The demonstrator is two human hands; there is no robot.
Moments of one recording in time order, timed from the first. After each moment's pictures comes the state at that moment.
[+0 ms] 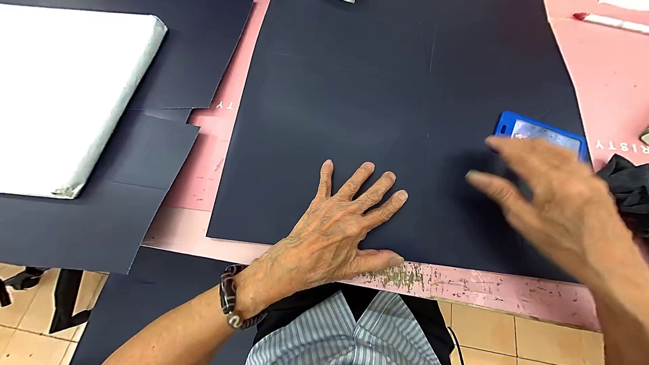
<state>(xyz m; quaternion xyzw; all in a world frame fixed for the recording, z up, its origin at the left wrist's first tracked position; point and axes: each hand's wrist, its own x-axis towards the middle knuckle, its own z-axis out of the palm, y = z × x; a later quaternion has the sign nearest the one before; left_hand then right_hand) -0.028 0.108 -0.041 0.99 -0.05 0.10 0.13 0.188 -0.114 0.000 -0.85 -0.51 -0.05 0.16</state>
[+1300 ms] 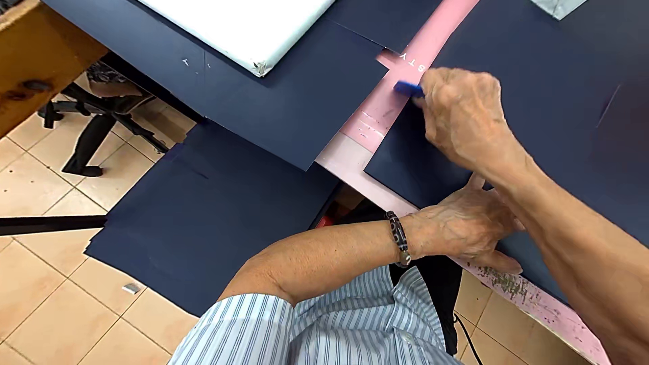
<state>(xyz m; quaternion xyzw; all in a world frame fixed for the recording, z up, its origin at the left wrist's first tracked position) -0.025 0.104 -0.052 0.94 -0.06 0.22 0.27 0.051 0.162 0.019 -0.64 -0.76 -0.06 0.08</state>
